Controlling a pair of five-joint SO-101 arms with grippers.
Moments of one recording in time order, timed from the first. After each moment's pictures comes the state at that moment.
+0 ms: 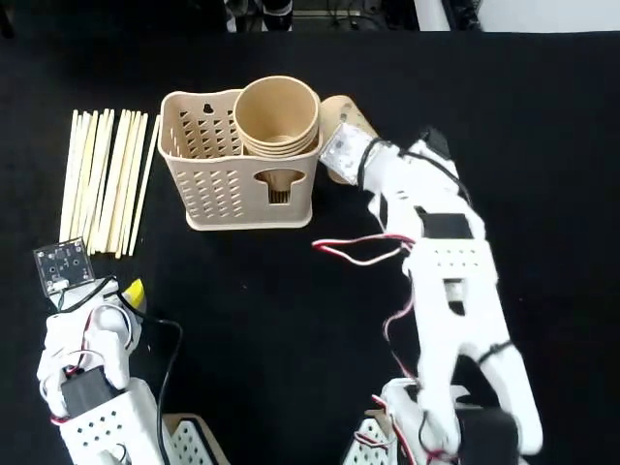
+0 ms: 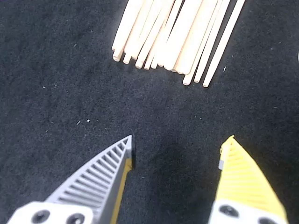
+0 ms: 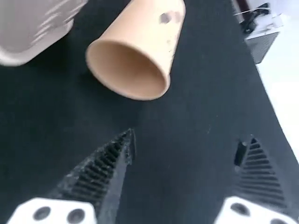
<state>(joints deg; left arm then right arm) -32.8 -103.3 96.3 60.2 -9.1 -0.9 -24.6 45.5 29.6 56.6</state>
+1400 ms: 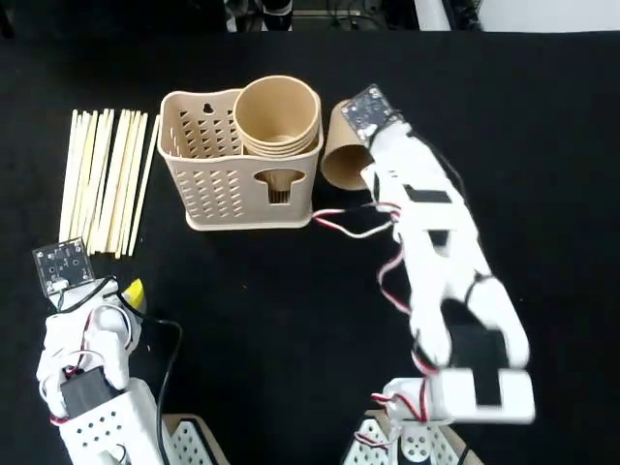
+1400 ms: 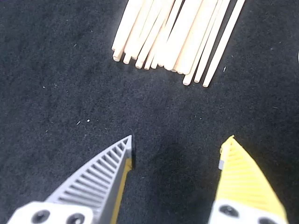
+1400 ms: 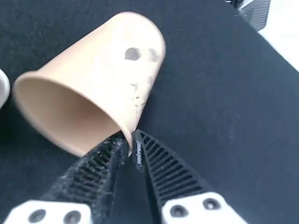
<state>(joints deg) -32.8 -103.3 96.3 60.2 -9.1 0.4 -4.4 39.5 13.6 36.2</state>
